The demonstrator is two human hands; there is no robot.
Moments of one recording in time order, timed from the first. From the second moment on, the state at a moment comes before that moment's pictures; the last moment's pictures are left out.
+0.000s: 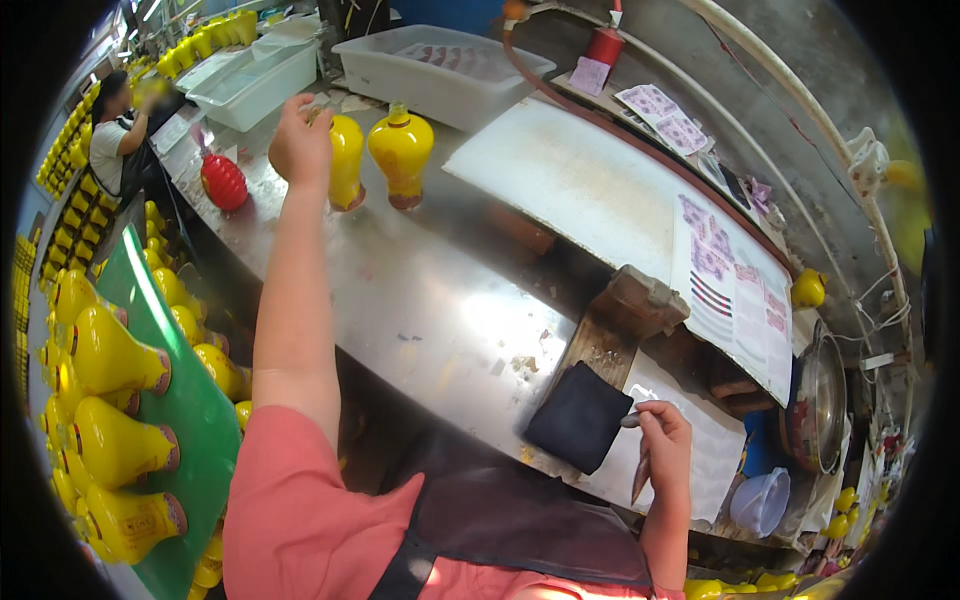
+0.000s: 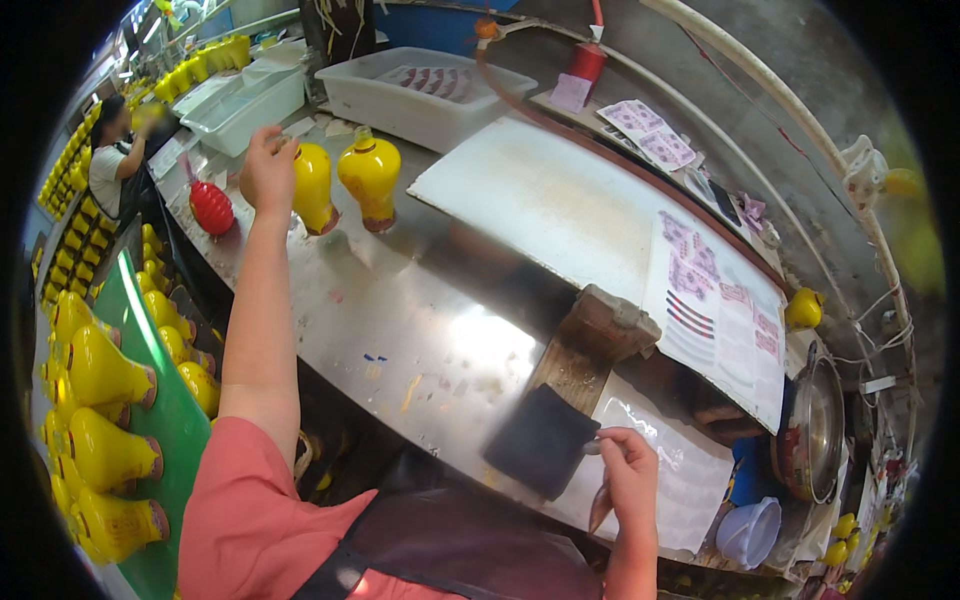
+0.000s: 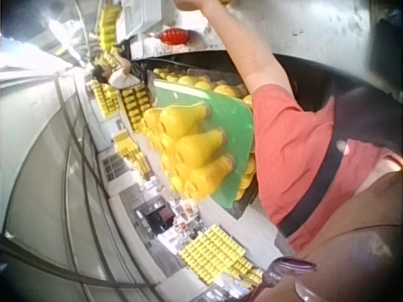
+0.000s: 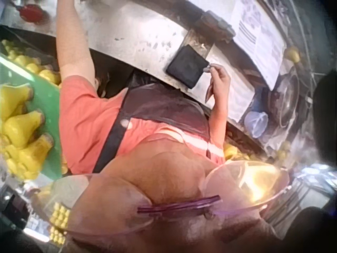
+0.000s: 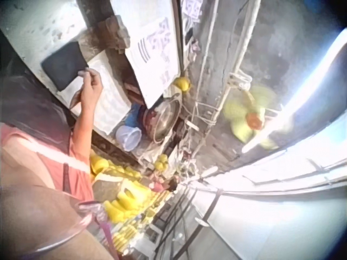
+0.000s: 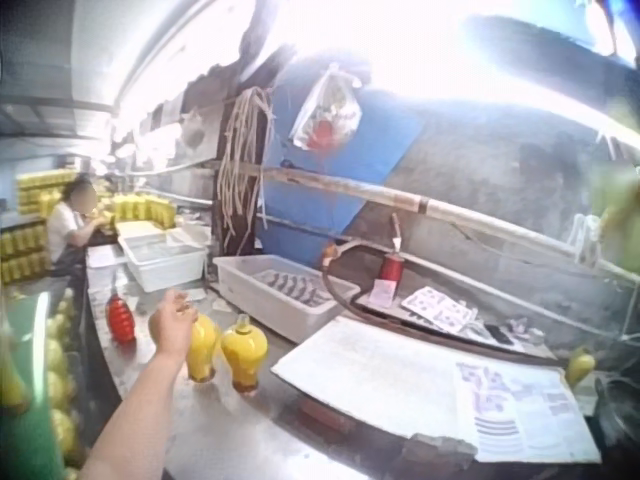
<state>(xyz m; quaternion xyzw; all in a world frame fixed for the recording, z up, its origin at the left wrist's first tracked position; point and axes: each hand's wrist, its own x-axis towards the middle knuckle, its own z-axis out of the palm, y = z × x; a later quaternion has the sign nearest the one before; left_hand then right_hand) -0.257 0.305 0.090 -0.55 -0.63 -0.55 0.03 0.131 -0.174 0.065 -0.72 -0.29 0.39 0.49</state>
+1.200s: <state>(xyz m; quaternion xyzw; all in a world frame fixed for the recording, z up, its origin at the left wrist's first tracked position) -0.024 -0.117 0.244 -0.92 0.34 -0.15 -0.13 0.097 -0.272 0.034 -0.83 -0.47 0.14 0.26</state>
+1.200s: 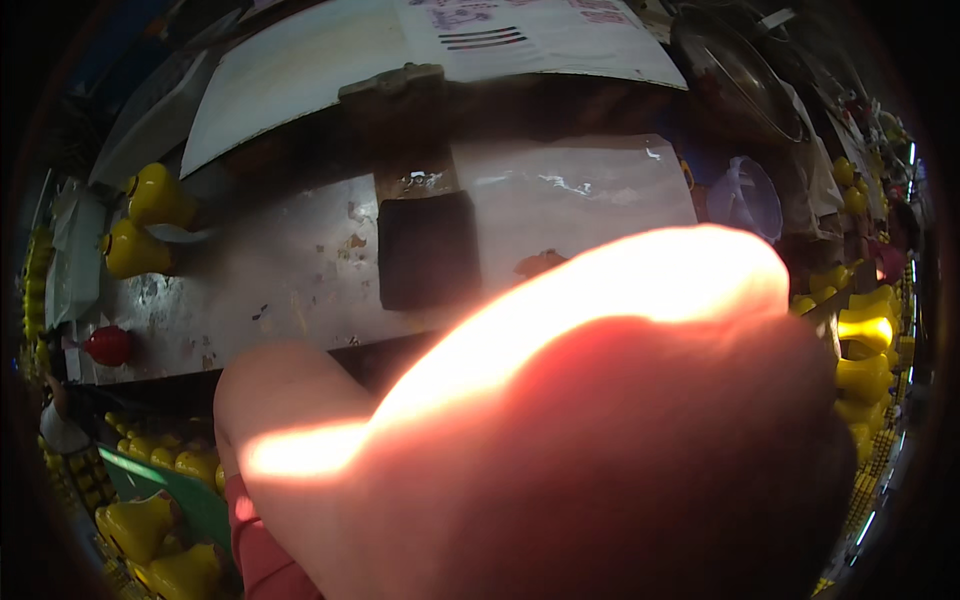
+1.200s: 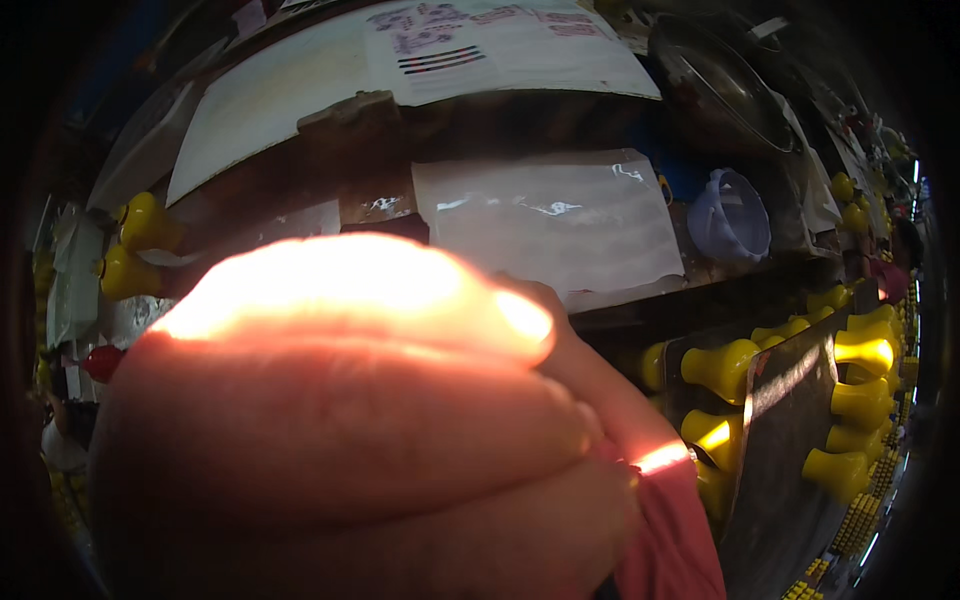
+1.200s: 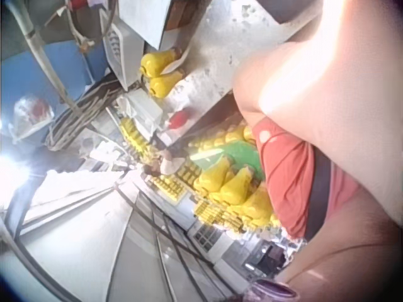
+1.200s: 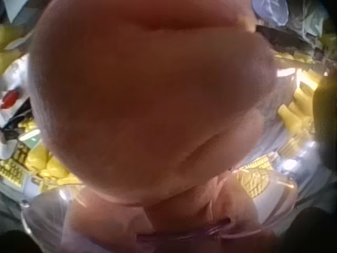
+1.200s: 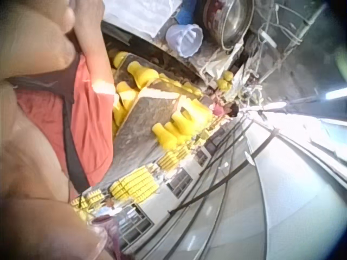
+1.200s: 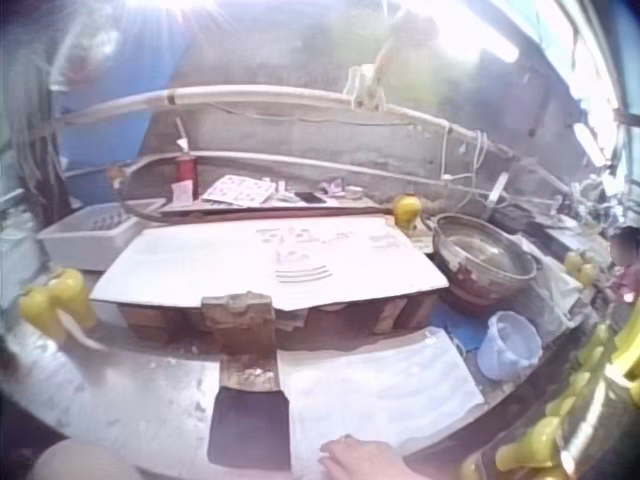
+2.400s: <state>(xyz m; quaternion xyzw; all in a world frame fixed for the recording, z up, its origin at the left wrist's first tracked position) -0.030 -0.103 0.042 -0.80 -0.15 -0.04 -0.58 0.149 -0.279 0.028 -0.75 -0.22 0.36 0.51</state>
